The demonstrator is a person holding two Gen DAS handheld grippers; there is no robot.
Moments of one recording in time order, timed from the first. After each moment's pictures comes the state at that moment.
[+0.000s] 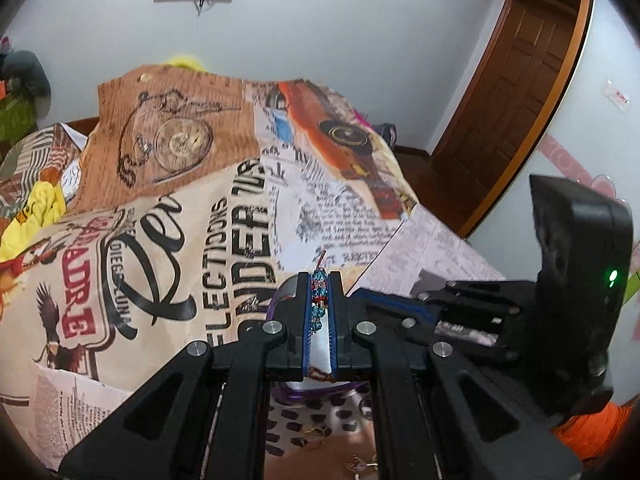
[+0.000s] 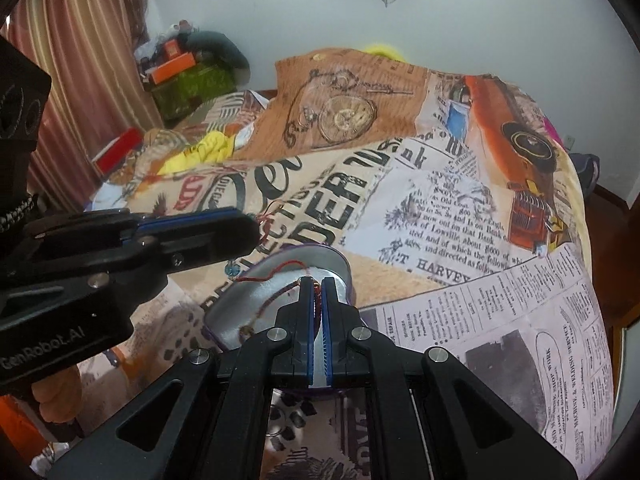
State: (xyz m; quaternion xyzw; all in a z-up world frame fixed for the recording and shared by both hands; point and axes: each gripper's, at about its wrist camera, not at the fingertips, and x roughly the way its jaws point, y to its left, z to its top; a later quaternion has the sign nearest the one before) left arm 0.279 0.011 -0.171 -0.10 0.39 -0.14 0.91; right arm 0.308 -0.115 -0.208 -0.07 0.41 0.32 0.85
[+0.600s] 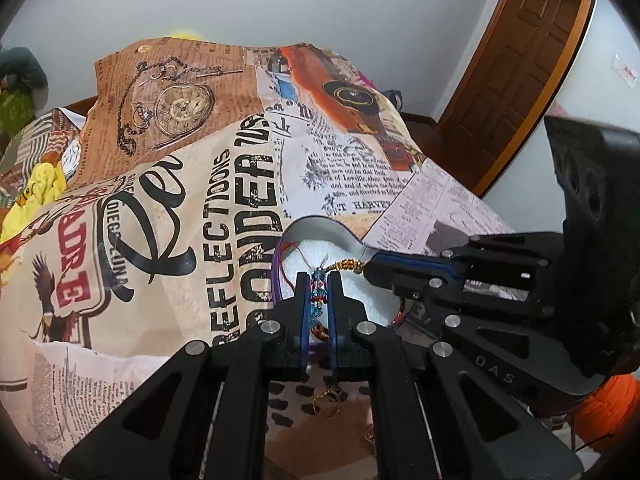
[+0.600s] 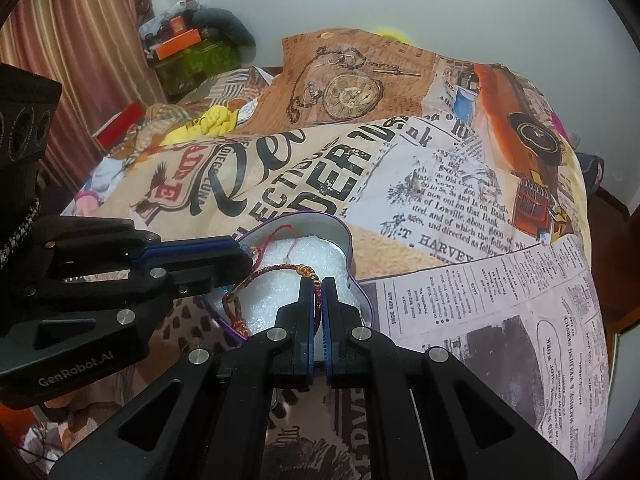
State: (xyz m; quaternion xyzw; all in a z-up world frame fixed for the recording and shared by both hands) left arm 0.269 0.006 -0.195 -0.07 0.44 -0.13 0.89; right arm 0.303 -0.115 -0.216 -0.10 0.43 0.32 0.84
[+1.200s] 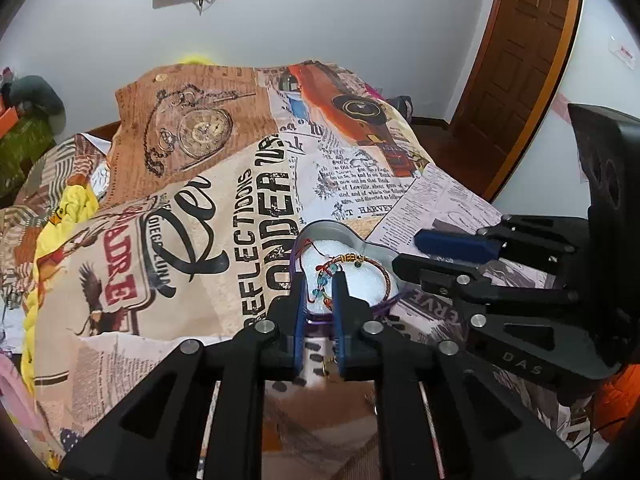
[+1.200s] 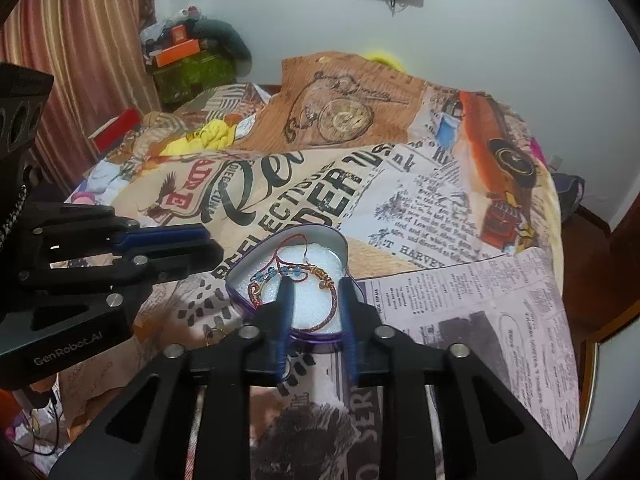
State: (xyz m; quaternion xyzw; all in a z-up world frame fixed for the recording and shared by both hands) left arm 0.233 0.007 -0.161 -0.03 0.41 -0.10 0.90; right arm 0.272 -0.122 -0.184 -0.12 0.39 0.30 0.86
